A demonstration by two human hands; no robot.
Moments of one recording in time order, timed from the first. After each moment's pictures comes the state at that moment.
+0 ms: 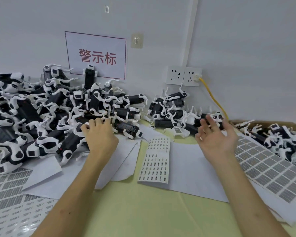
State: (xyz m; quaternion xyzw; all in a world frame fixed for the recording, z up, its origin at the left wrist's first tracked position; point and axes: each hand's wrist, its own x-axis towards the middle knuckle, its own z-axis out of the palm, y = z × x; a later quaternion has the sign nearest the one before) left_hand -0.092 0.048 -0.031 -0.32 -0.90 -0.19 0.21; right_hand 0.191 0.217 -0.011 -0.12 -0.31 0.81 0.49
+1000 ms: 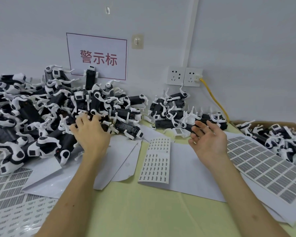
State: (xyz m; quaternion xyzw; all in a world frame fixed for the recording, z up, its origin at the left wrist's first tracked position) left_hand -0.110 0.040 -0.024 -0.24 -0.90 -0.30 0.22; right_hand 0.175 0.205 -0.012 -0.19 -0.37 0.78 0.46
